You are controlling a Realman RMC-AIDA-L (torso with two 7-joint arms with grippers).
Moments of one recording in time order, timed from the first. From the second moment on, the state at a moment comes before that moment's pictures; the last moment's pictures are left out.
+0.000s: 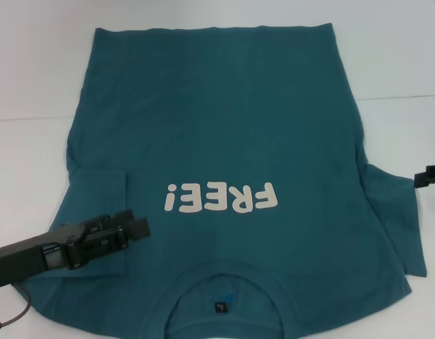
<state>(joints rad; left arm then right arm) -0.43 -2.15 0.50 0.73 1.97 1.78 -1.78 0.62 1.77 -0.60 -0.60 -2.43 -1.39 2.58</state>
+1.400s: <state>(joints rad) -0.43 -2.15 0.50 0.72 1.96 1.76 -1.78 0.67 1.89 -0.60 -0.54 -2.44 -1.14 2.56</state>
